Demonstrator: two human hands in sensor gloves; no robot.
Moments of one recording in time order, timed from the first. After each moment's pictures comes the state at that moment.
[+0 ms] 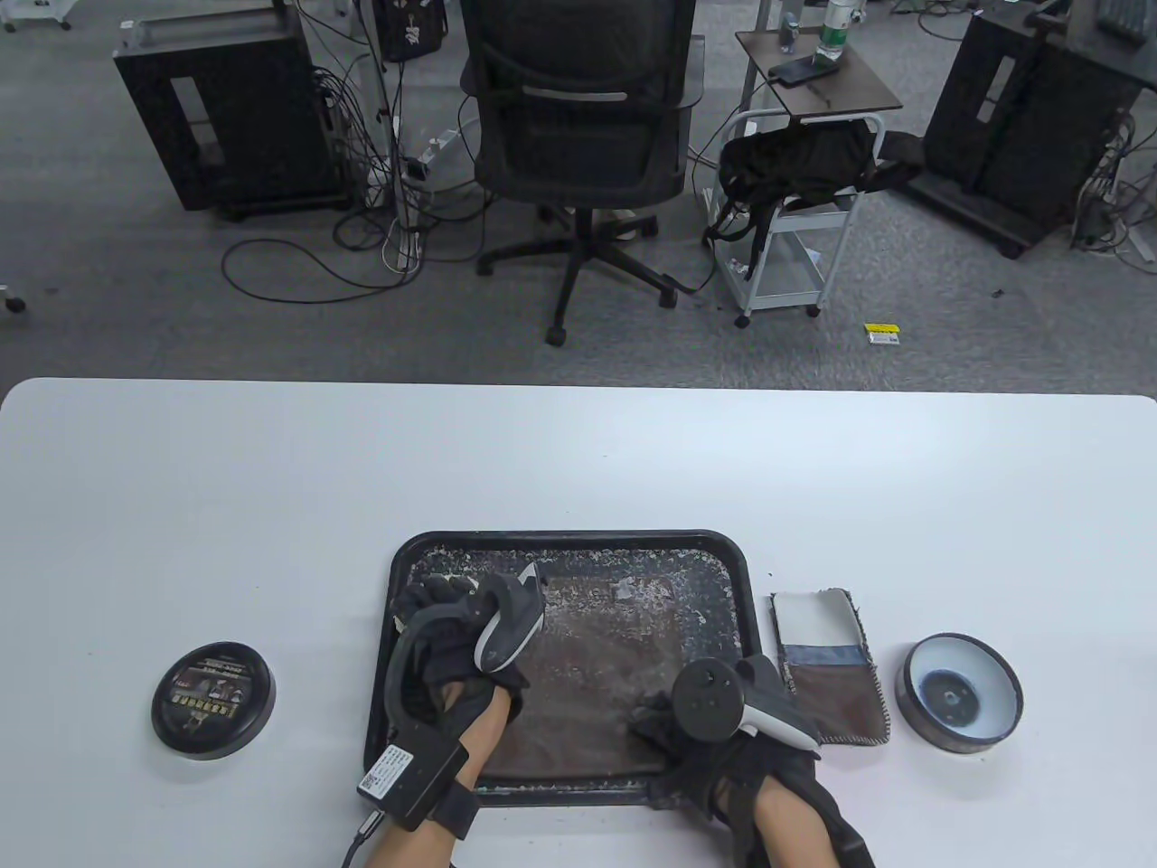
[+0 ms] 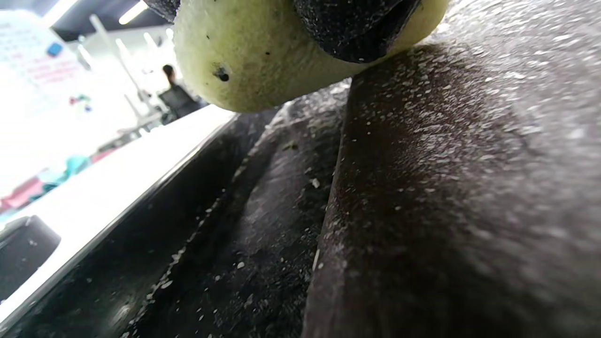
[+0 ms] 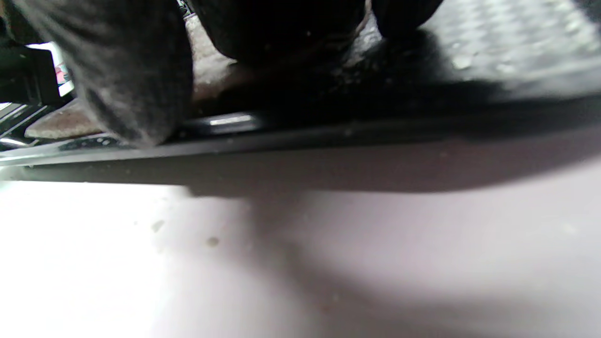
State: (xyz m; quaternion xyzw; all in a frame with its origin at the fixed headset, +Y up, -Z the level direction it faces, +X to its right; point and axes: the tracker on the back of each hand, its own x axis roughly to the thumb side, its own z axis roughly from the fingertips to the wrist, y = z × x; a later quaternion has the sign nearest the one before) left_hand -0.099 -0.748 -0.393 -0.12 0.18 -0.19 0.96; right_hand 0.149 -0.765 -0.320 0.23 0.24 0.94 0.13
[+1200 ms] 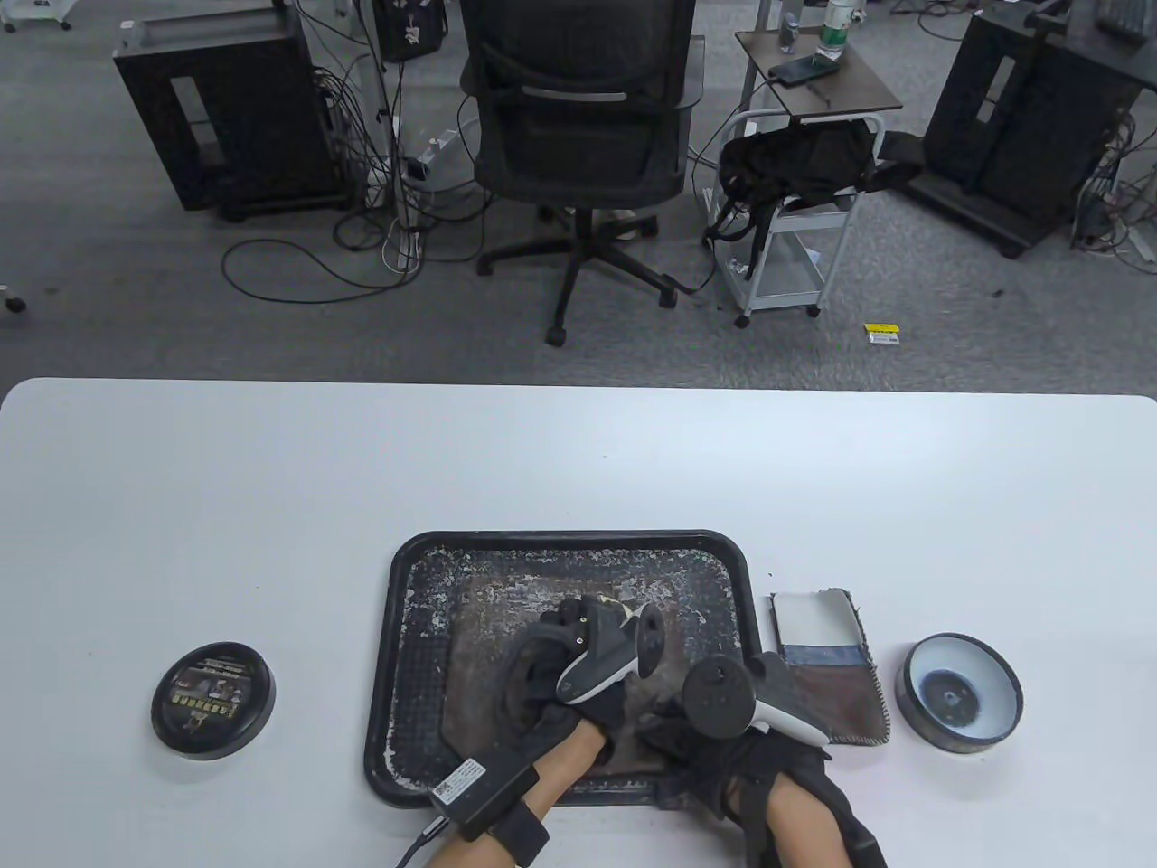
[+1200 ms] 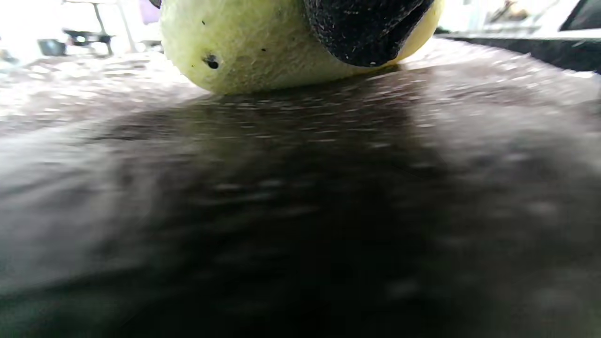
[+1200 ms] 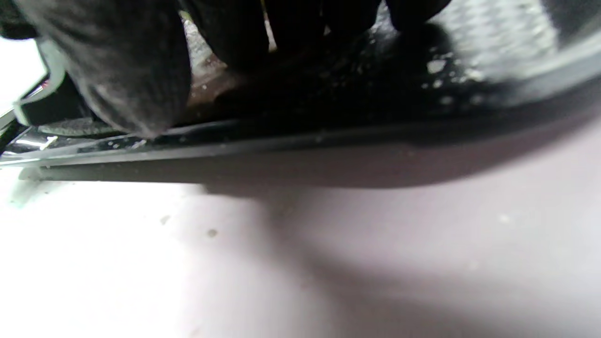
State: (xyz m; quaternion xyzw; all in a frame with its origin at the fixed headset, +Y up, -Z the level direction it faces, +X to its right) left_hand 0.015 -0.753 -0.372 -0.09 -0.07 -0.02 0.99; right_hand 0.156 -0.763 -0.321 0.23 0.25 0.93 0.14
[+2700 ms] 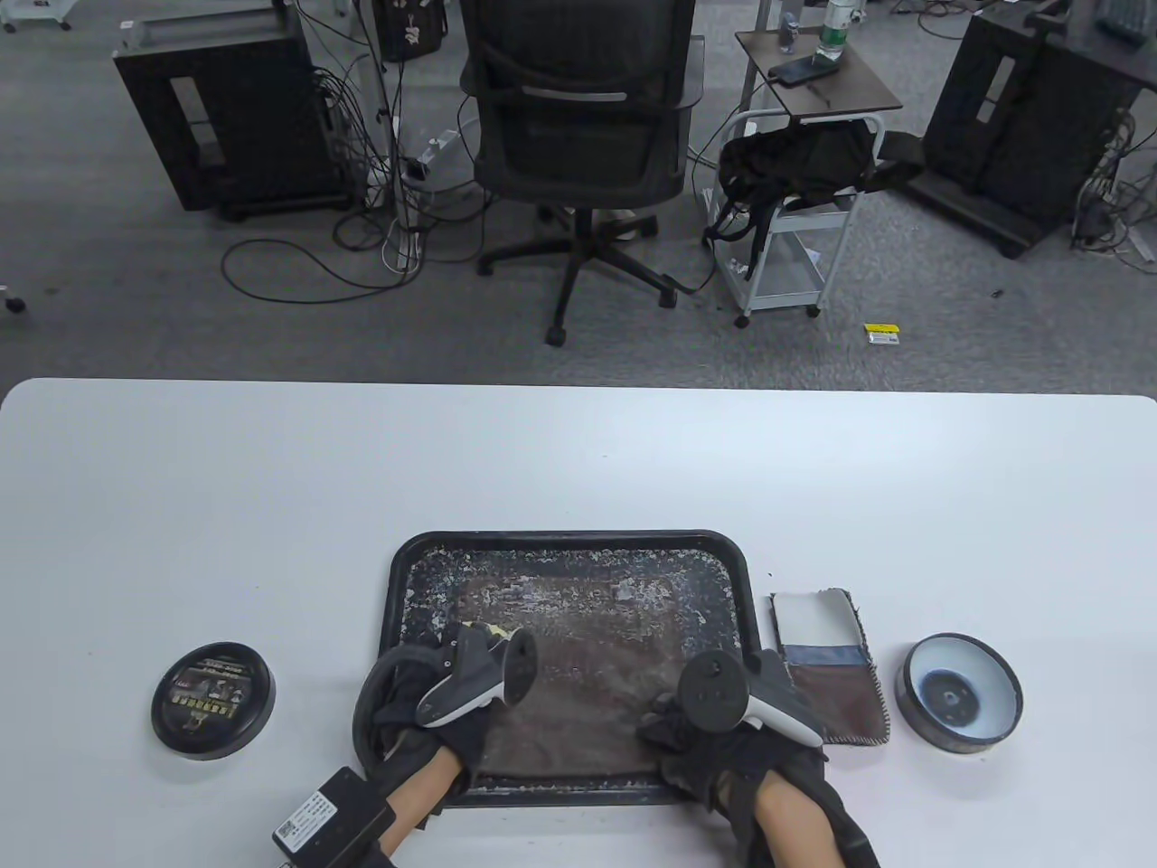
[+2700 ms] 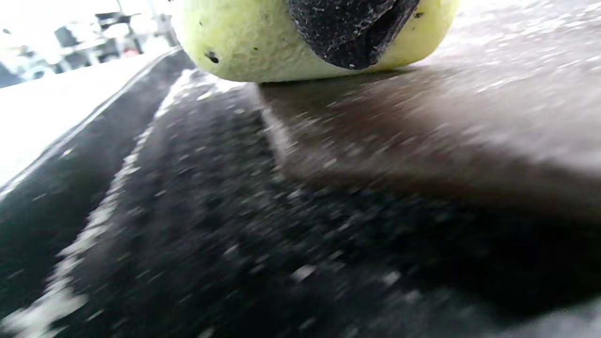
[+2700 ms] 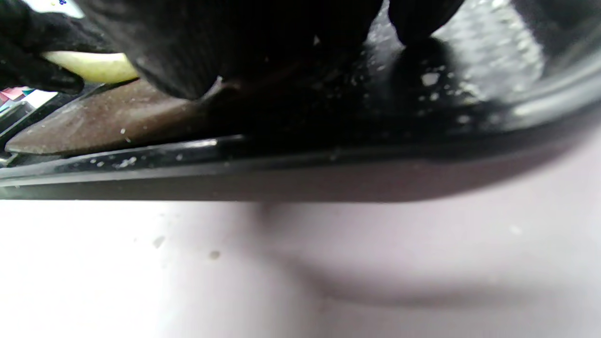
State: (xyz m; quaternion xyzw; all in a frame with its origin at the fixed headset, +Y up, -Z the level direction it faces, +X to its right) left_hand -0.119 -0.758 -0.340 -0.15 -0.04 -0.09 0.98; right_hand 0.153 -0.756 -0.321 0.19 0.25 0.94 0.14
